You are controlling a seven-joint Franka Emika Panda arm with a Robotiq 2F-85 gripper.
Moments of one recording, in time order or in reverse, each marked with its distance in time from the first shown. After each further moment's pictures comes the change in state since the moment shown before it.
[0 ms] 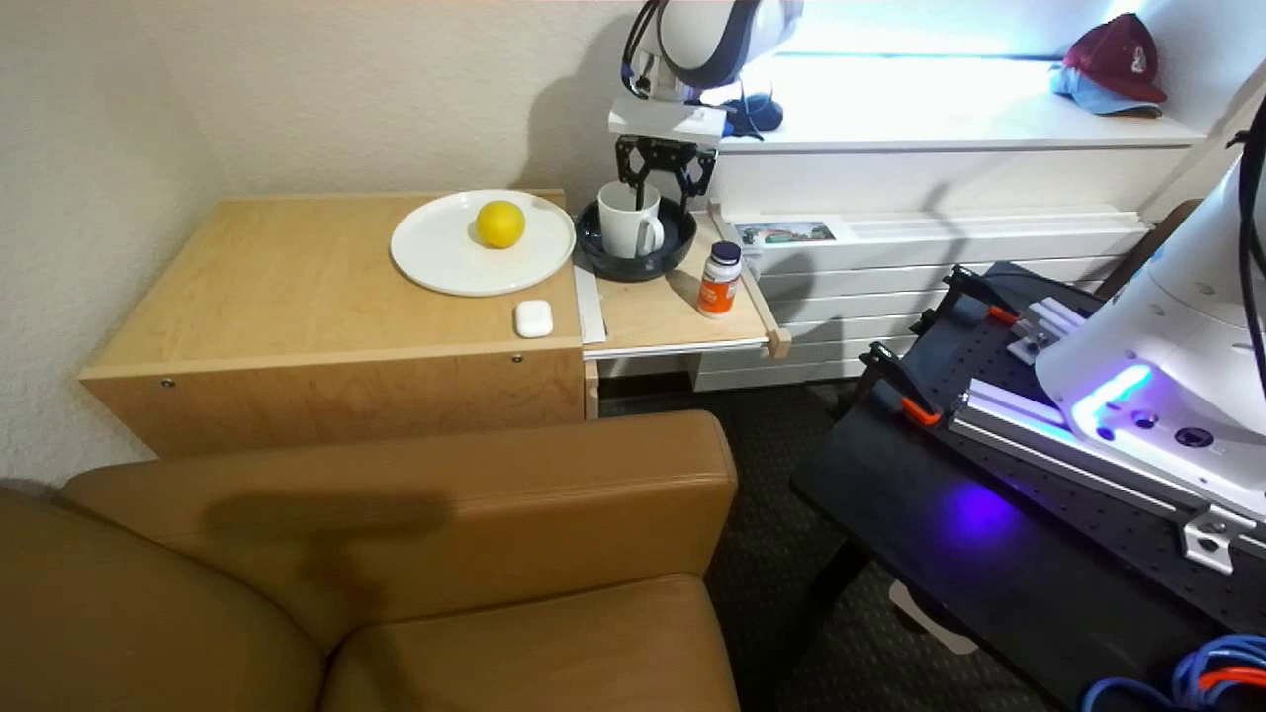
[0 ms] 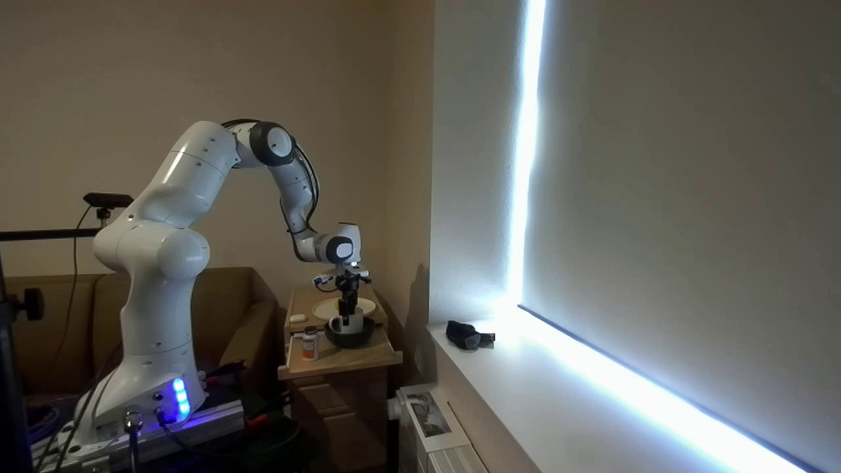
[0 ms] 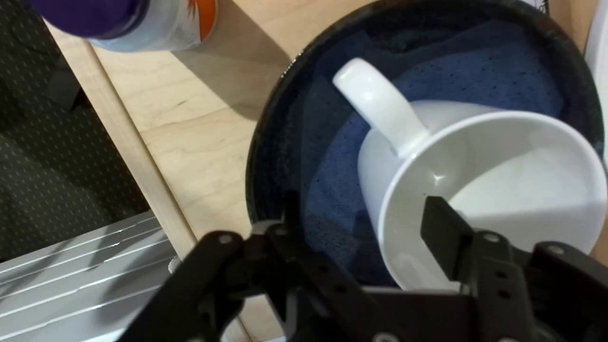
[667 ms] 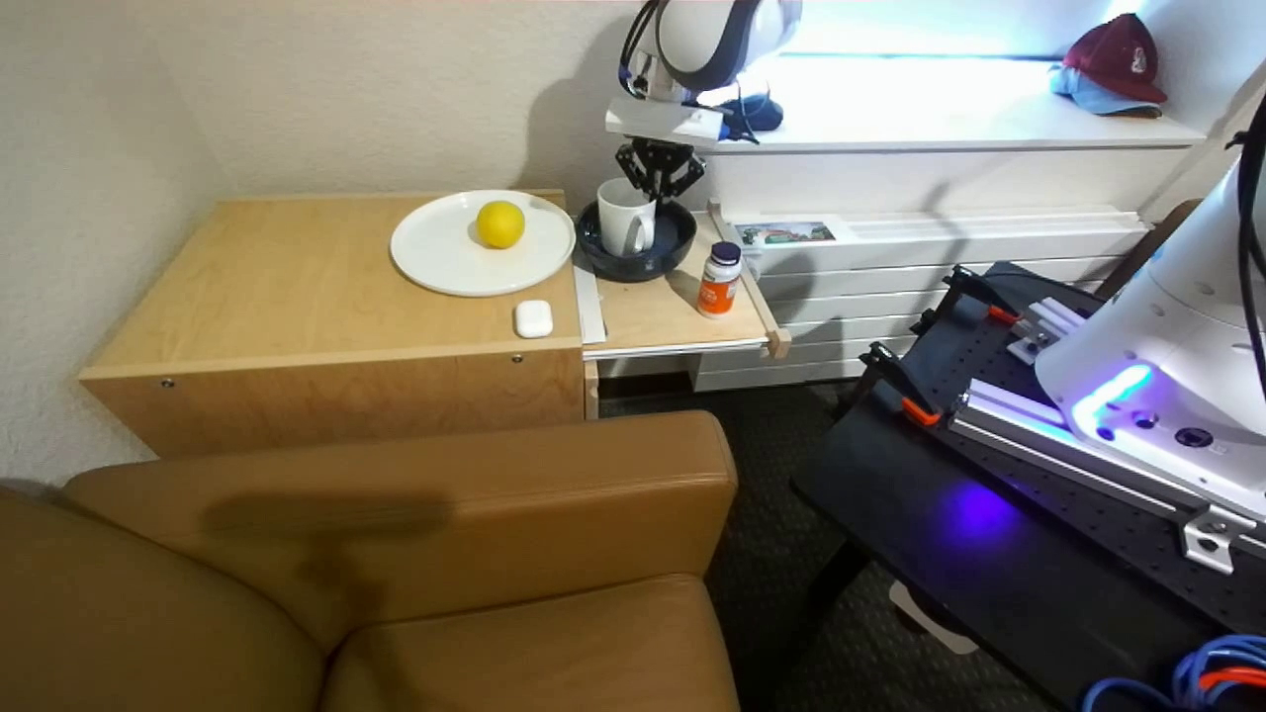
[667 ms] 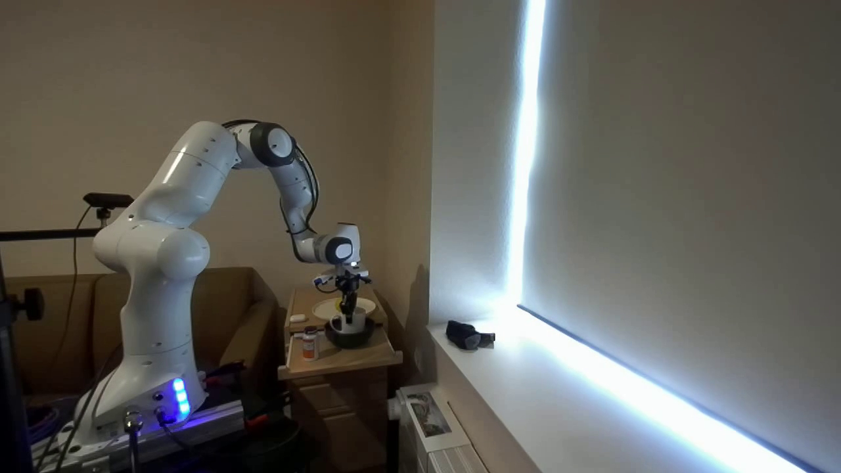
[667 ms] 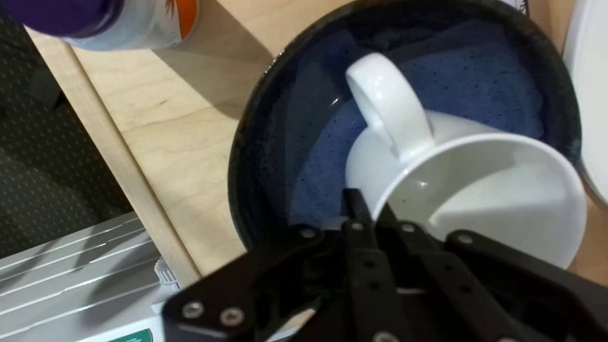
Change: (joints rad) arm 0.001 0.005 0.004 0.000 0.008 0.035 -0.005
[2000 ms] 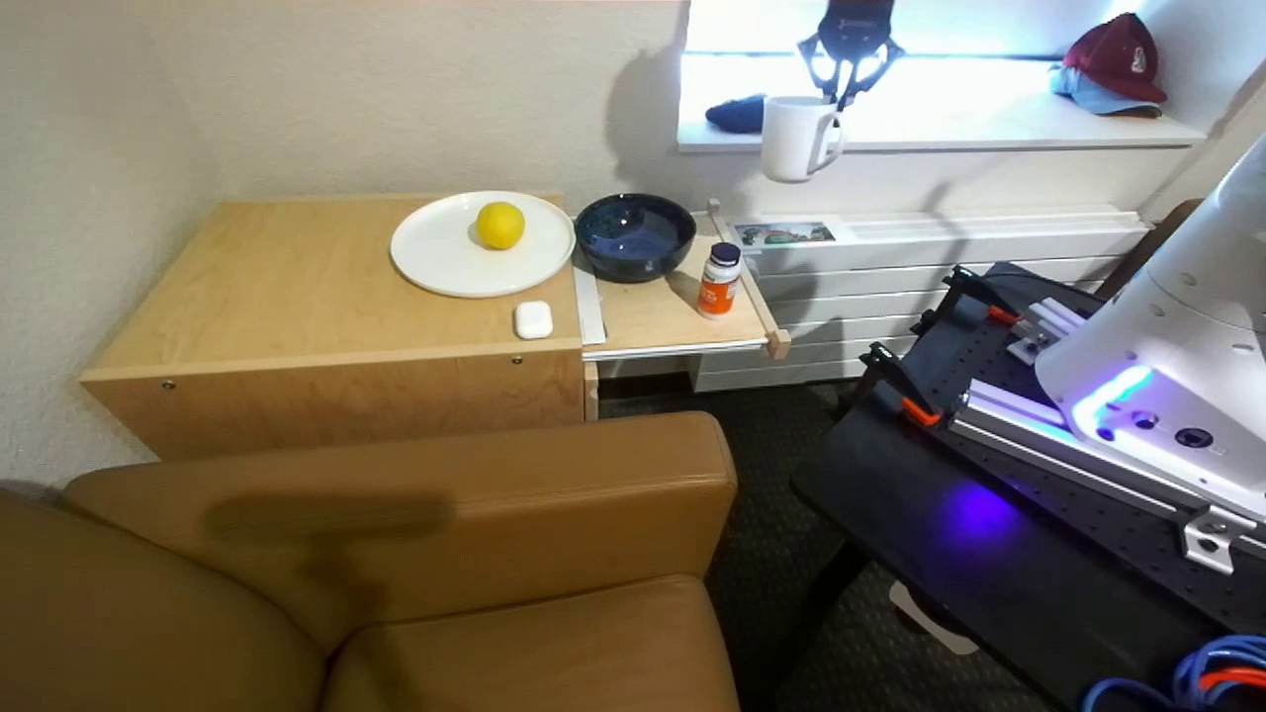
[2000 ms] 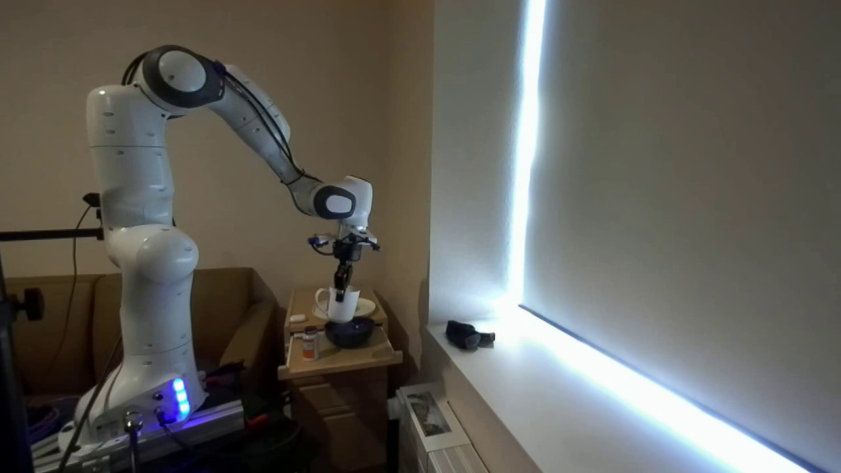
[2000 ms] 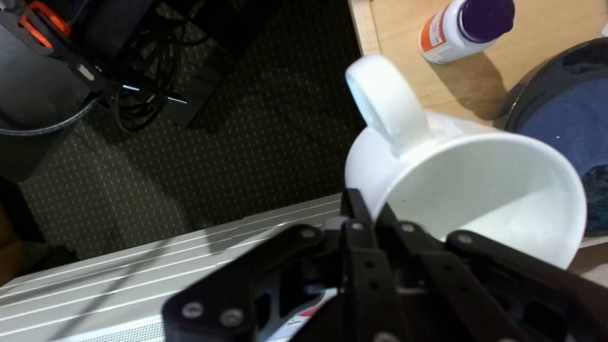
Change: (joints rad) arm -0.242 -0.641 -0.091 -0.408 0.063 -0.406 -0.454
